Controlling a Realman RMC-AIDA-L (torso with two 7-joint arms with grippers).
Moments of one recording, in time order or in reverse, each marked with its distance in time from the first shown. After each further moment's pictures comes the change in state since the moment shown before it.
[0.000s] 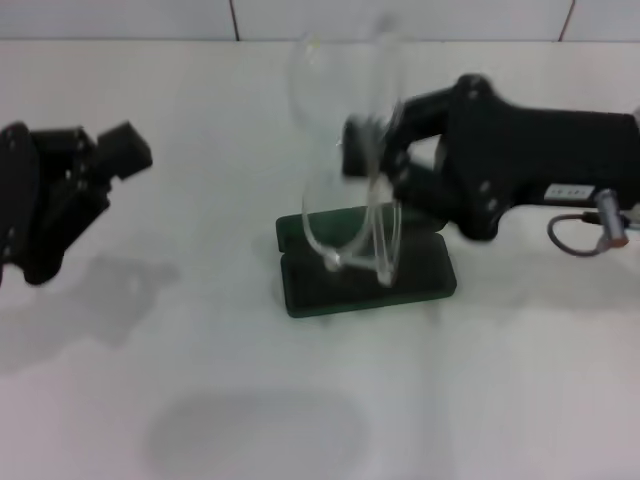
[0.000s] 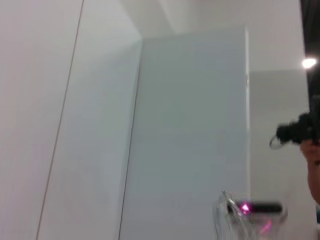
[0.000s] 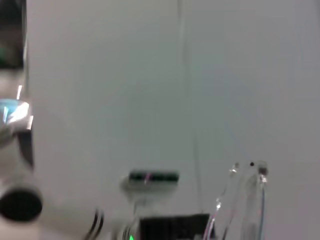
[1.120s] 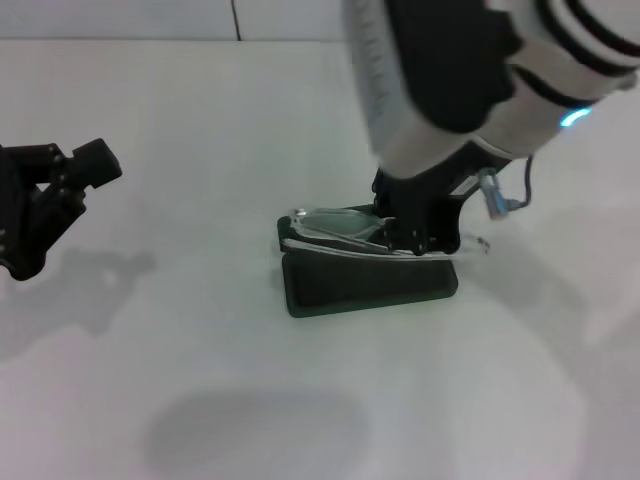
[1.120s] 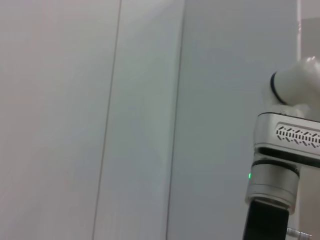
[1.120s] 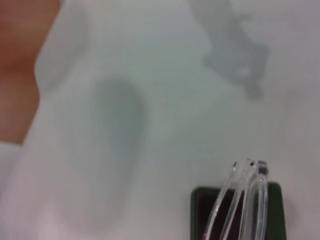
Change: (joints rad) left arm 0.008 -0.002 -0.221 -0.002 0.228 -0.044 0.020; right arm 0.533 0.058 -0.119 -0.469 -1.248 -0.245 0.797
